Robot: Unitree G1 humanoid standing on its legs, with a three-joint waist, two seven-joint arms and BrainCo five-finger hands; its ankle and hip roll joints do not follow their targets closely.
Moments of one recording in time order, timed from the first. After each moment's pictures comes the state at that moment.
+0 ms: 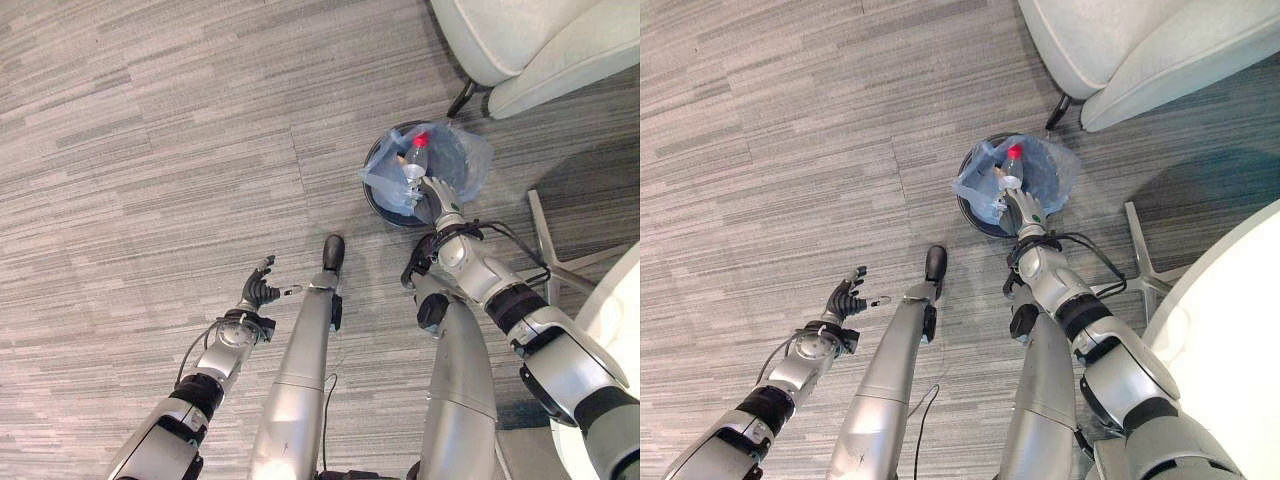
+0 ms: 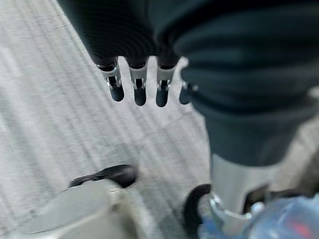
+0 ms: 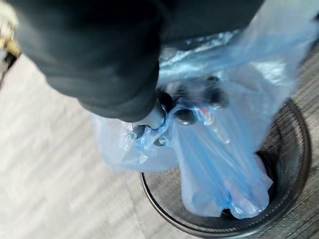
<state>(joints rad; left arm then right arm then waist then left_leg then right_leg) -0.39 0.39 -0.39 0.71 -0.25 -0.12 0.21 -0.78 -0.43 0.52 0.65 -0.20 0.02 -0.35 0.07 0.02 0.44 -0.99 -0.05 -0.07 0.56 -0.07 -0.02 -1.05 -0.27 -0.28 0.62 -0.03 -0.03</state>
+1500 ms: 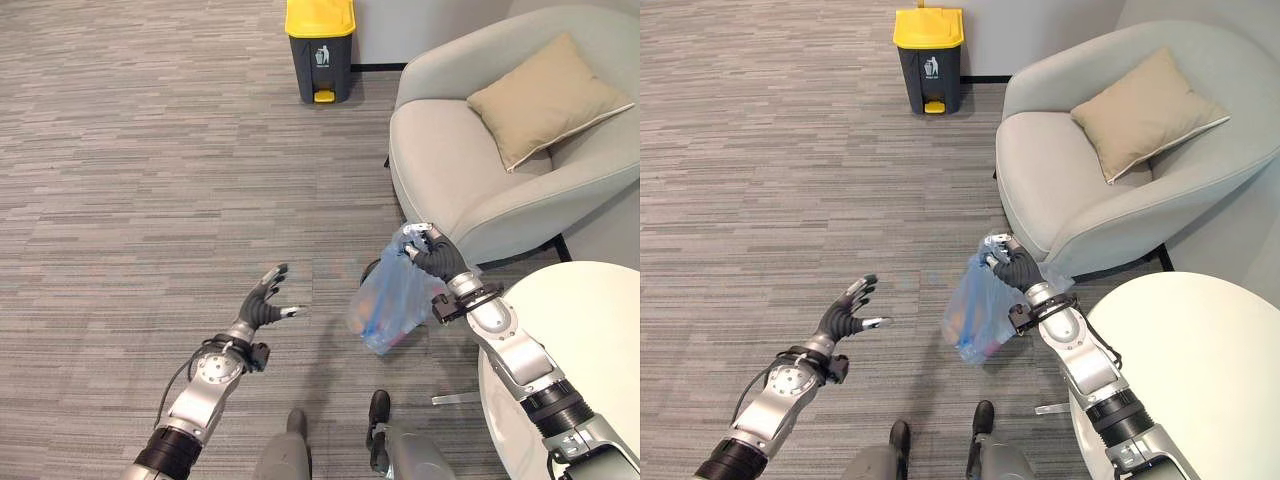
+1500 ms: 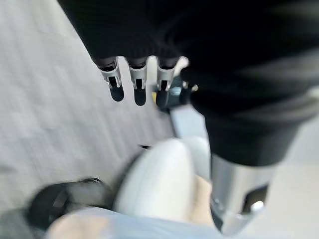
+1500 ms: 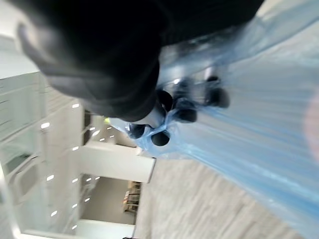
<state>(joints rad) -0.11 0.43 -0.30 0.15 -0.17 -0.11 0.02 -0.32 -0.48 0.34 0.02 0.22 -0.10 -0.03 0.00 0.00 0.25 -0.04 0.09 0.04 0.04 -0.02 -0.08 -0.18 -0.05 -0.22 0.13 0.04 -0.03</state>
